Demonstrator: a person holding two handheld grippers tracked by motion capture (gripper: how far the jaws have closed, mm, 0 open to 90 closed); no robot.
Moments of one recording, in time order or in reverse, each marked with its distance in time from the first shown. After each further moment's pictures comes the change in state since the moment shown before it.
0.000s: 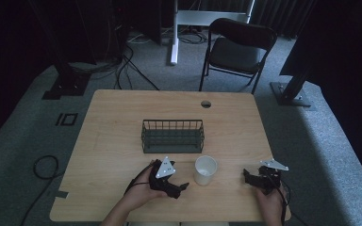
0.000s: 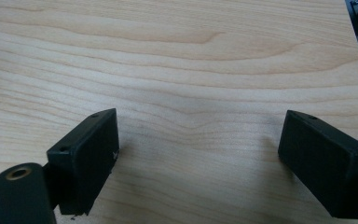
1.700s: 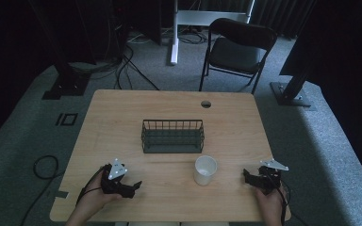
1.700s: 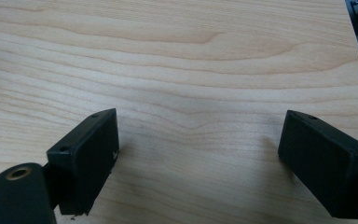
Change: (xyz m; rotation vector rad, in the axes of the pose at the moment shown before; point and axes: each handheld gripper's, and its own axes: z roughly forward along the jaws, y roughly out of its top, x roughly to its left) left arm 0.060 -0.069 -0.101 0.157 0.250 -0.119; right arm 0.000 0.000 0.000 0.000 0.000 0.000
